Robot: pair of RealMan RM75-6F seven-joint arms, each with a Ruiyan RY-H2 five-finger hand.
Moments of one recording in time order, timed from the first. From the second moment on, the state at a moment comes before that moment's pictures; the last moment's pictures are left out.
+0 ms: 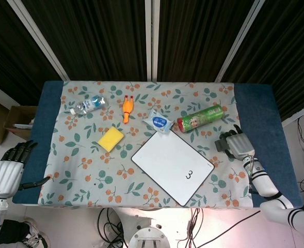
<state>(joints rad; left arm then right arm) -0.09 -1.13 -0.01 -1.60 1.59 1.53 0.10 0.54 -1.48 0.08 -1.10 -1.35 0.88 -0.09</state>
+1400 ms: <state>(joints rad) -0.07 -1.12 -0.01 -1.58 1.59 1.56 0.06 0.52 -1.32 -0.08 -1.66 -1.64 1.03 -0.27</state>
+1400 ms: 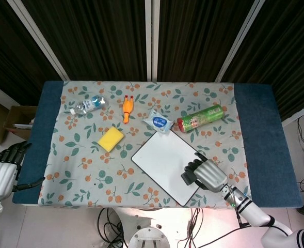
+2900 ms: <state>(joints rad) -0.07 -1.13 -0.01 -1.56 1.59 1.55 0.04 0.57 -1.60 0.02 -1.46 -1.53 0.96 -0.38</state>
